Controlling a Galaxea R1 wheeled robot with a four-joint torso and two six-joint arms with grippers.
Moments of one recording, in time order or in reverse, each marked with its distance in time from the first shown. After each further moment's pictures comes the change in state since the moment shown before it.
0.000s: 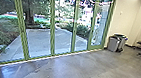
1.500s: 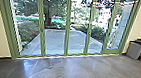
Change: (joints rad) left arm 0.000 -0.002 0.001 -0.001 0.001 0.000; right arm 0.002 -0.003 0.005 0.002 -0.001 0.000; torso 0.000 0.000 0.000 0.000
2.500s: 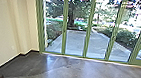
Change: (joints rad) left arm 0.001 -0.003 0.000 -0.014 0.001 0.000; right arm 0.003 -0.003 0.003 0.000 0.001 0.000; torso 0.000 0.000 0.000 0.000
